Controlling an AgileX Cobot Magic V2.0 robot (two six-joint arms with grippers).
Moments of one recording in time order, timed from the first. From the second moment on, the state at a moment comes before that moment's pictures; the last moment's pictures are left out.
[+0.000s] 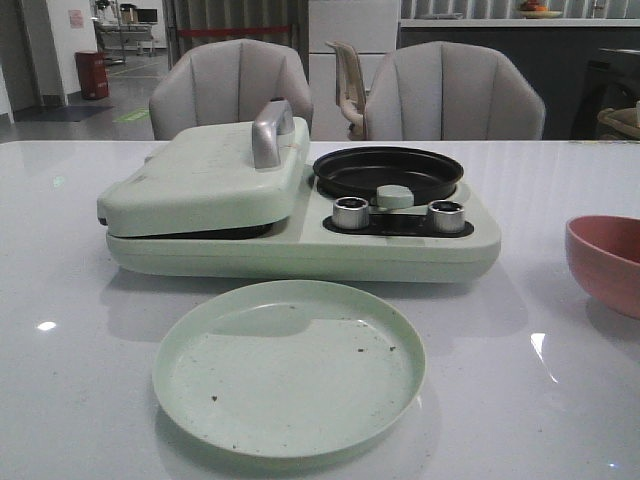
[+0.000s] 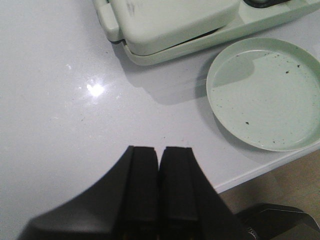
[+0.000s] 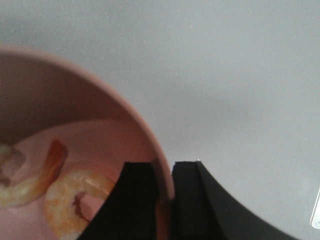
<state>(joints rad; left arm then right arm) -0.34 0.80 -0.82 -0.08 0.88 0.12 -0.19 1.83 -1.18 0.01 0.67 -0.28</state>
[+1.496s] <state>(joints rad) -0.34 0.80 -0.82 -0.07 0.88 0.12 0.53 1.96 -1.69 -1.68 0.83 0.66</state>
